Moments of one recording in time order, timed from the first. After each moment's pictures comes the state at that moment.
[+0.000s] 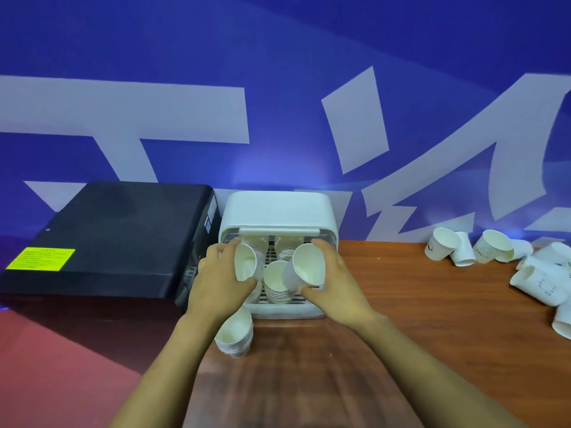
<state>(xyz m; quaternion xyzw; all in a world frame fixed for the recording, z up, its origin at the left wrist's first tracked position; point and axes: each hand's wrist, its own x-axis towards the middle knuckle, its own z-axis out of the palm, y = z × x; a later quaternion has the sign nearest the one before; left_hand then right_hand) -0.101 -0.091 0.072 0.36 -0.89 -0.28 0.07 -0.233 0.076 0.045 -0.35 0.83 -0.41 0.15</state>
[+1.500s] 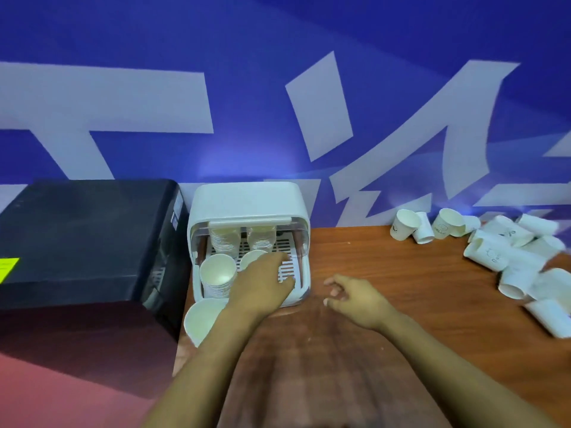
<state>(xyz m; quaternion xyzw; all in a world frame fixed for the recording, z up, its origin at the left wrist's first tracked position) -0.148 -0.035 0.053 0.19 -0.93 -0.30 0.01 -0.255 0.150 0.016 -0.28 0.90 -0.22 0.26</state>
